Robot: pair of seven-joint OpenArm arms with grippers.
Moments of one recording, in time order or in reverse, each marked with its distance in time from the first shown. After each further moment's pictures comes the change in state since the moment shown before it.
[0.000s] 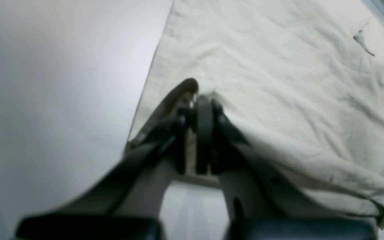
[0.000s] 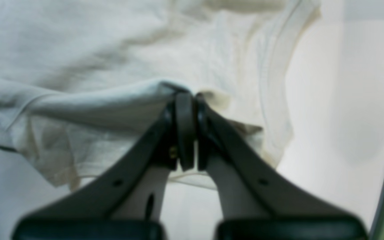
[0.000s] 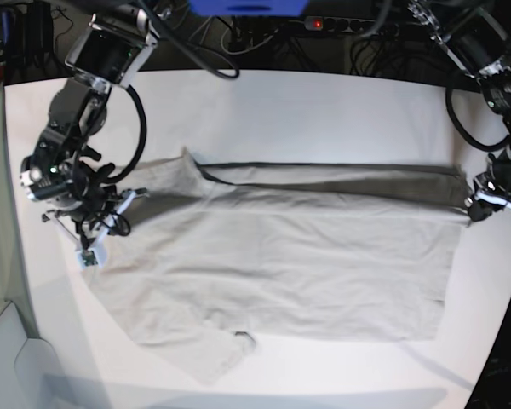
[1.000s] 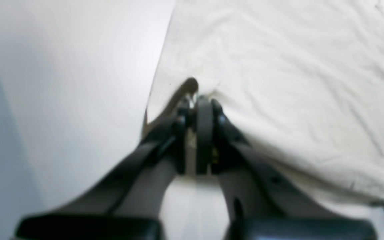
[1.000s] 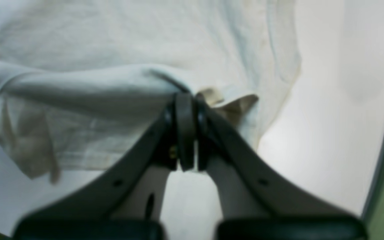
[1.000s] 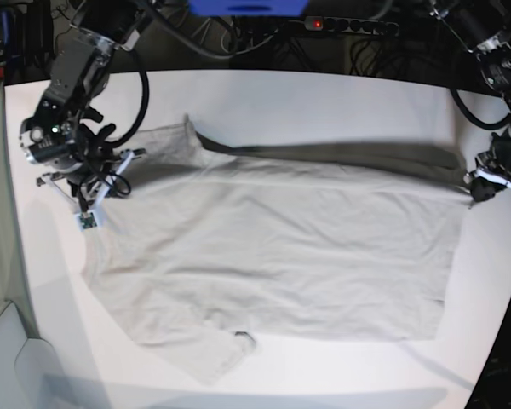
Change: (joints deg) left arm 6.2 0.3 -0.3 7.3 0.0 0.0 0.8; right arm -8.9 -1.4 0.0 9.2 0.0 0.0 -3.9
